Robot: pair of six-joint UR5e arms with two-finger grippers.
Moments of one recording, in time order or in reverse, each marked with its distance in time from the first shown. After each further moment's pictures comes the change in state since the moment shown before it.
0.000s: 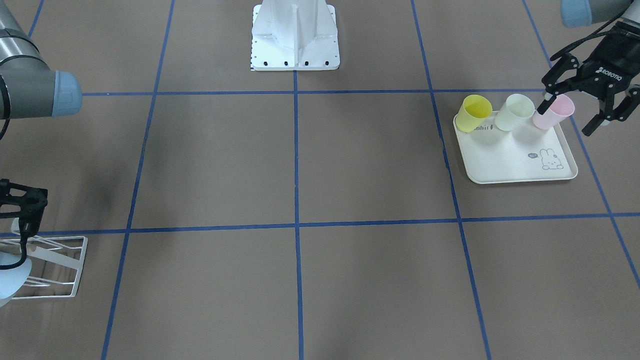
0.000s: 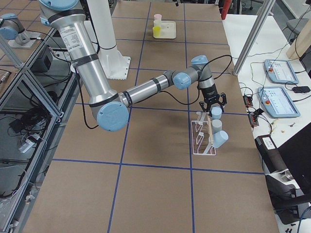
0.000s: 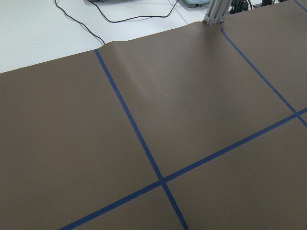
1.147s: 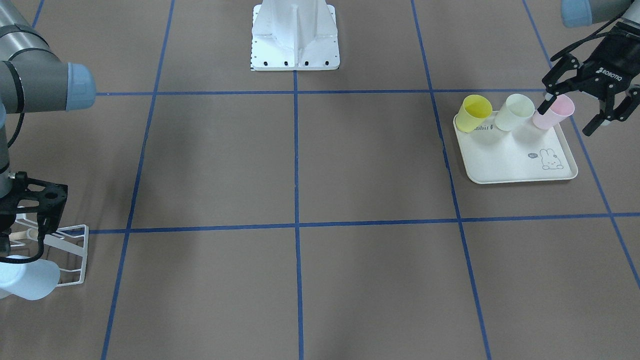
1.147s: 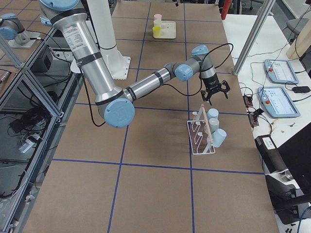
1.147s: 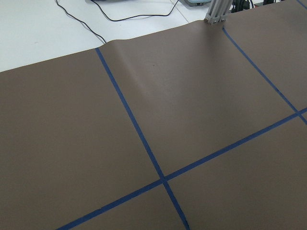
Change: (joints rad) left arm 0.000 0.004 0.001 0.000 0.000 0.003; right arm -0.001 0.080 0.035 -0.001 0.045 0.078
